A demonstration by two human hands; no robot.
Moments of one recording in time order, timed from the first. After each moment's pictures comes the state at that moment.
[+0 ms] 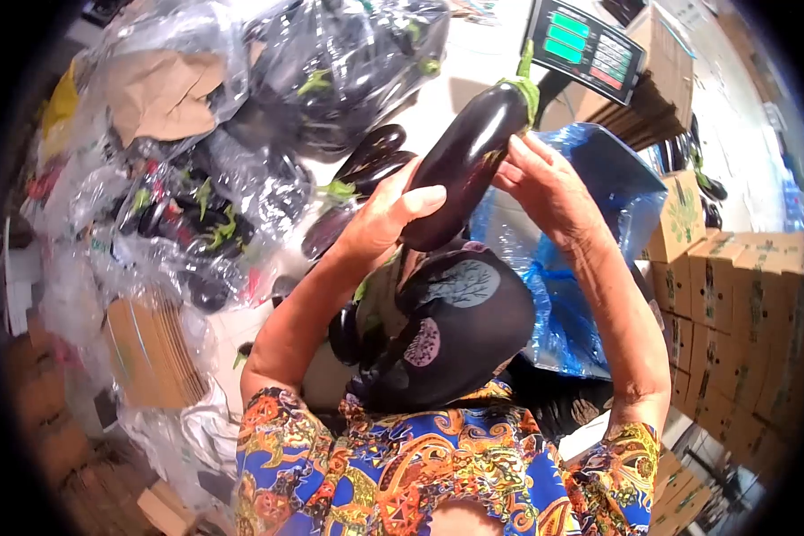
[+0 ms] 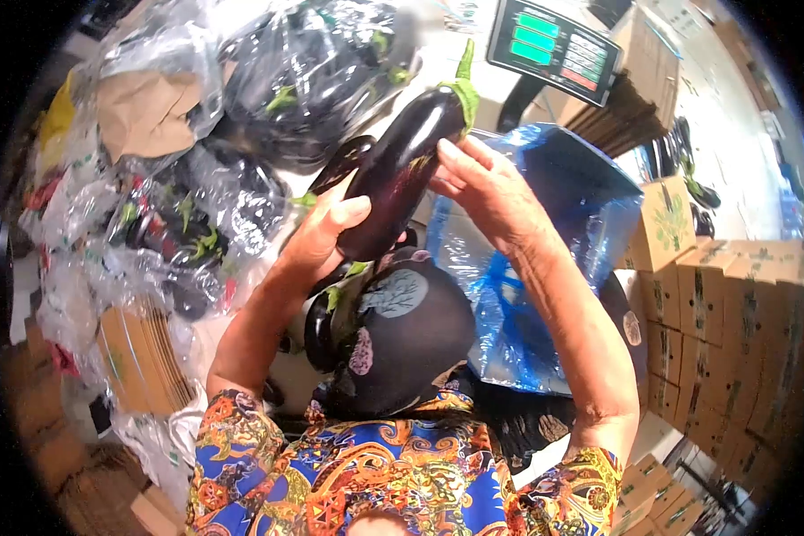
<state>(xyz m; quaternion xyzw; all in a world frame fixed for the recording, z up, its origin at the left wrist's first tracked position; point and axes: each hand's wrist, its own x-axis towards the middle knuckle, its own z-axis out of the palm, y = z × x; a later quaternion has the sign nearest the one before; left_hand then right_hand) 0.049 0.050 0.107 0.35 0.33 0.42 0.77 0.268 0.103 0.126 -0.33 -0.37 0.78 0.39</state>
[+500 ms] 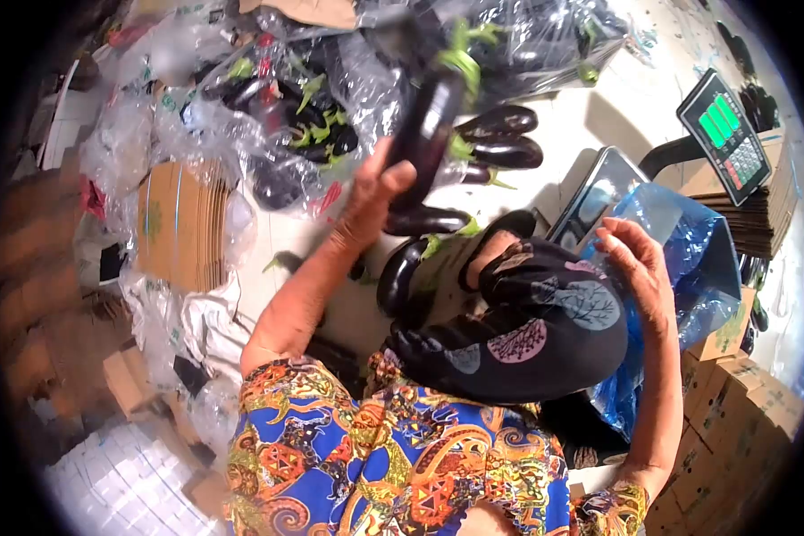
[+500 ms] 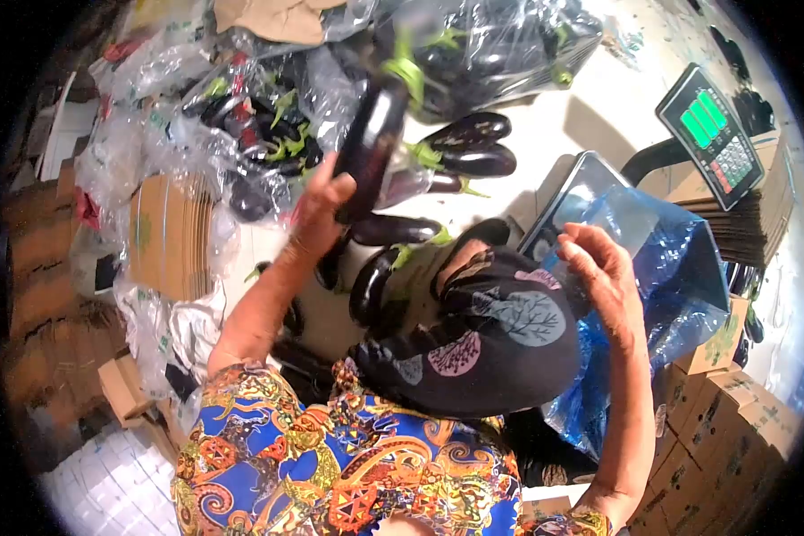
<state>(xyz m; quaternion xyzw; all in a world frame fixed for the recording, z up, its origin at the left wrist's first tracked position) -0.088 -0.040 0.054 0.39 0.59 0.53 0.46 0.276 0.079 0.106 -0.50 -0.56 0.63 0.16</state>
